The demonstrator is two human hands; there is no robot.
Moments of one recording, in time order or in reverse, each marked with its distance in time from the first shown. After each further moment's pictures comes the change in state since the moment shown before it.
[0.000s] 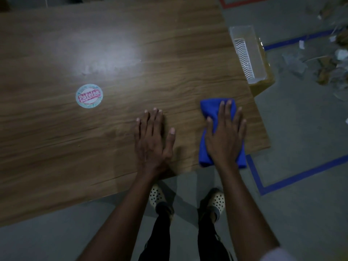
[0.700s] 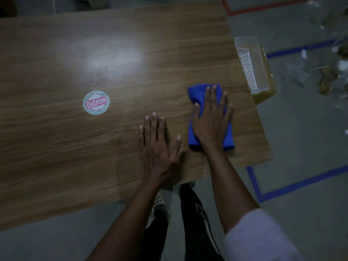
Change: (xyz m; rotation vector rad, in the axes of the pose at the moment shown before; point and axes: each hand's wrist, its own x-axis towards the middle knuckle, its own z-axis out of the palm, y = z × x) left_hand 0.004 0.006 0.006 0.020 -0.022 -0.076; right_hand 0.060 -0.057 0.012 0.007 0.015 -0.095
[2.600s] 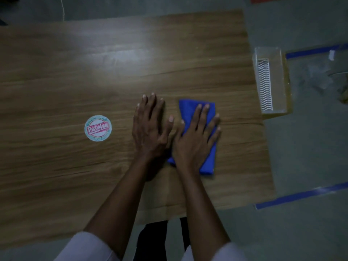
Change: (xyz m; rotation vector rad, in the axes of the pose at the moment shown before) left_hand 0.147 -0.032 0.002 -0.112 0.064 0.034; right_hand 0.023 -0.083 0.007 0.023 -0.054 0.124
